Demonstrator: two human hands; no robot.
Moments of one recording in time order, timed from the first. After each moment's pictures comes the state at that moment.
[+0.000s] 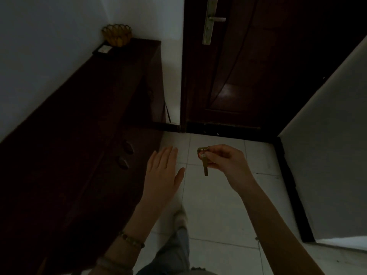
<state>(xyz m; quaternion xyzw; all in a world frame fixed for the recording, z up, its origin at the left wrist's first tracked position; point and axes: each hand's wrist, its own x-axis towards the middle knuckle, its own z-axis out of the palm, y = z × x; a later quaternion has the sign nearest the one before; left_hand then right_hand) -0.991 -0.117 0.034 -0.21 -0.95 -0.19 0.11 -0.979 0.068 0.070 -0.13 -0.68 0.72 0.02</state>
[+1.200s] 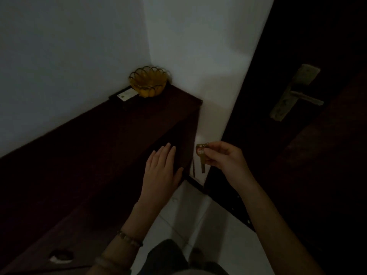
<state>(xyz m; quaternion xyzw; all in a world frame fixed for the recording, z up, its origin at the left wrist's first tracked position) -1.512 0.022 0.059 0.06 -0.97 -0.12 0.19 -1.601 0.183 0.100 0.09 -0.66 0.72 -0.17</state>
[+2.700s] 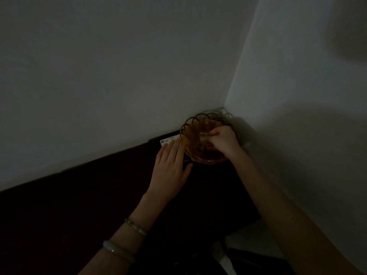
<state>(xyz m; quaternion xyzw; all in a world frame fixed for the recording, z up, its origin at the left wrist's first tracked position) -1.784 -0.207 0.050 0.26 -0.95 -0.08 0.16 -1.981 -0.171 0.052 0.22 -0.82 0.44 -0.30</state>
